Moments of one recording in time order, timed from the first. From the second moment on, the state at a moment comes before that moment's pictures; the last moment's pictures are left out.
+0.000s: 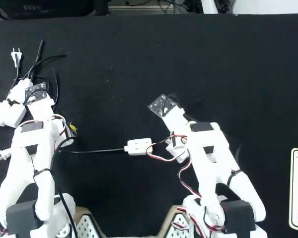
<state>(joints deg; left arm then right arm) -18.7 -23.9 55.3 45.8 3.3 -6.8 -21.4 59.1 51.5 37.0</state>
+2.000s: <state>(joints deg) -13.9 -65.8 73.3 48.0 5.4 -42.0 -48.0 64.4 40.9 20.6</state>
